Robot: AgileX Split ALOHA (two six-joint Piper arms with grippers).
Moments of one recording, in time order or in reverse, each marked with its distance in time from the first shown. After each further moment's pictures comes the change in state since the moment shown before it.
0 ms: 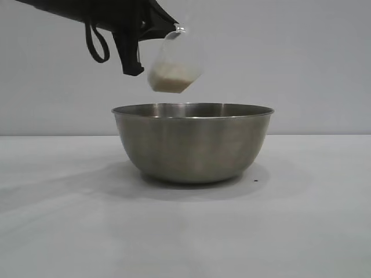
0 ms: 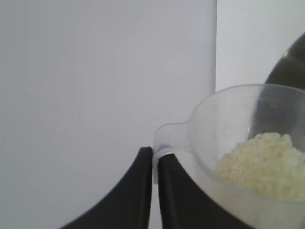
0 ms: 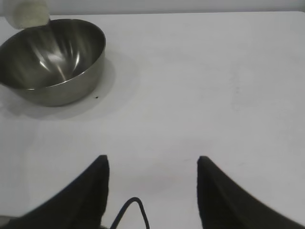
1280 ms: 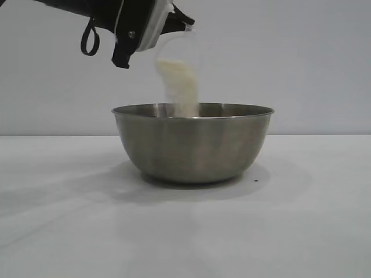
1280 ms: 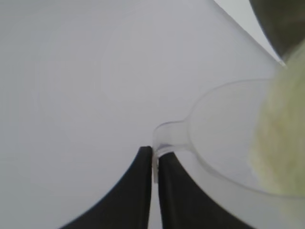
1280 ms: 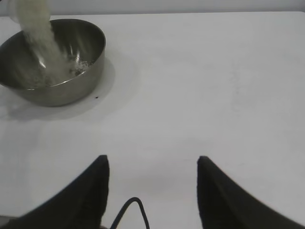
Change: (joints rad) left arm -0.073 -0.007 0.000 0.000 -0.041 0.781; right arm 0.000 0.000 0.000 0.000 0.000 0.000
